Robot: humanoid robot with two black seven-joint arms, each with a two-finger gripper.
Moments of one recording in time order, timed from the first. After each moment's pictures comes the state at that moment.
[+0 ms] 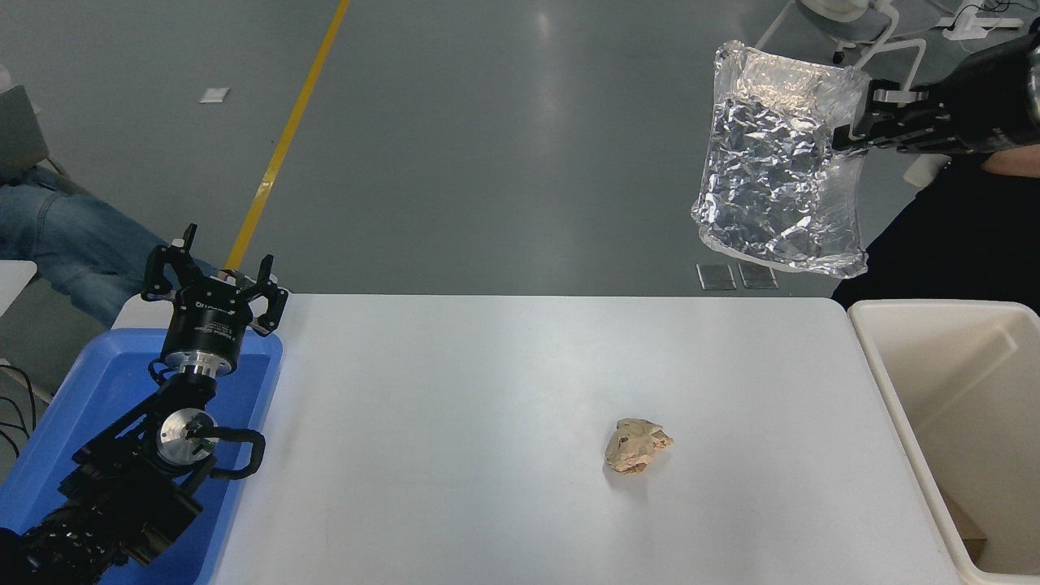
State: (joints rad) left arm -0.61 0.22 -0.90 -0.41 -0.07 -0.57 -0.53; right arm 2.12 -0.60 -1.34 1.06 -0.28 0.46 0.36
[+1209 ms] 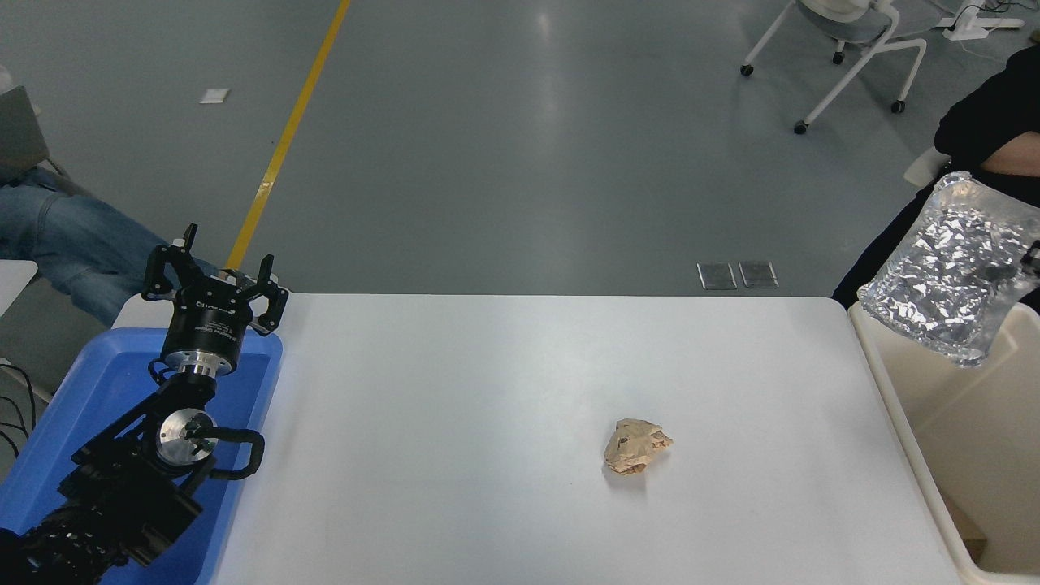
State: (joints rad) left arm -0.61 0.22 -0.90 -0.40 -0.07 -0.57 -0.53; right arm 0.92 -0.62 -1.08 0.06 0.08 0.25 0.35
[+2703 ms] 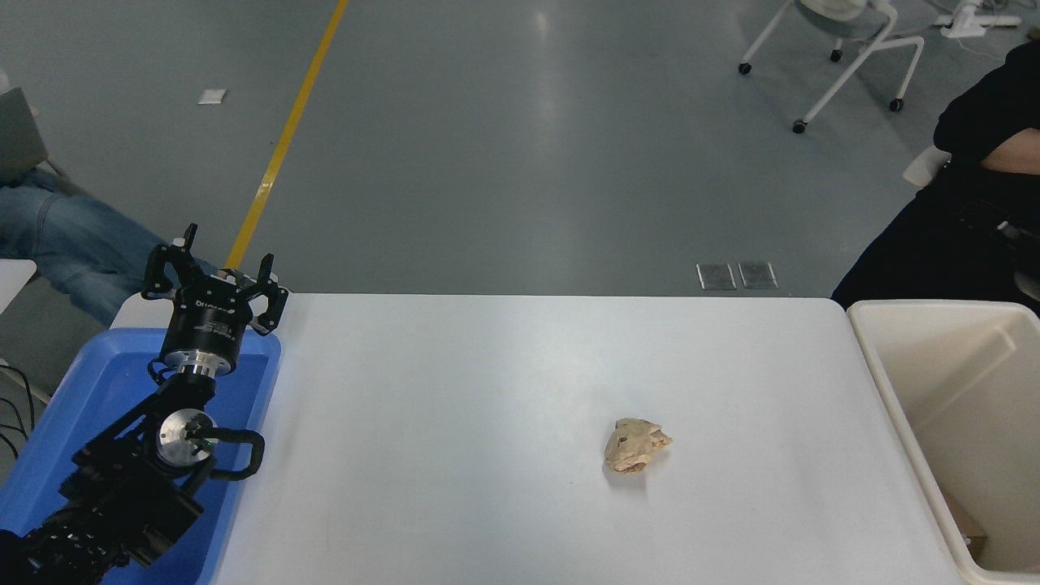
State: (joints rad) left arm -0.61 0.22 -0.90 -0.40 -0.07 -0.57 -0.53; right arm 1.21 -0.38 -1.10 0.21 0.09 0.19 0.35
